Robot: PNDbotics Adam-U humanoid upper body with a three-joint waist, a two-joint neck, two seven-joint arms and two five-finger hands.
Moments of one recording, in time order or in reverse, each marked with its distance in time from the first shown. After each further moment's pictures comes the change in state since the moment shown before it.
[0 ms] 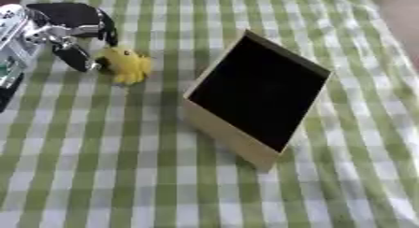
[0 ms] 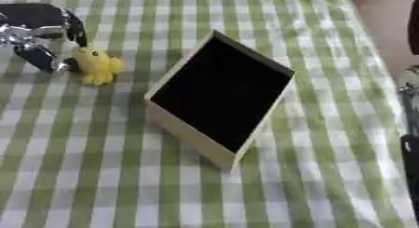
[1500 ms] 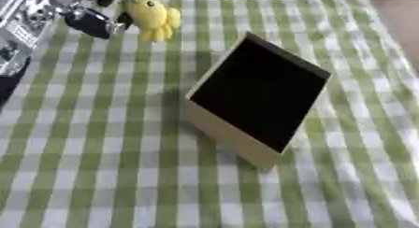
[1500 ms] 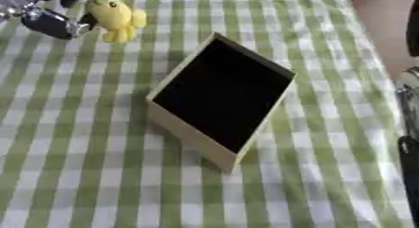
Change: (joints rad) left arm -0.050 -0.005 0.013 -0.273 0.081 0.157 0.211; right arm 0.003 0.009 -0.002 0.000 -0.003 0.007 -0.010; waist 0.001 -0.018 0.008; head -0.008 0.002
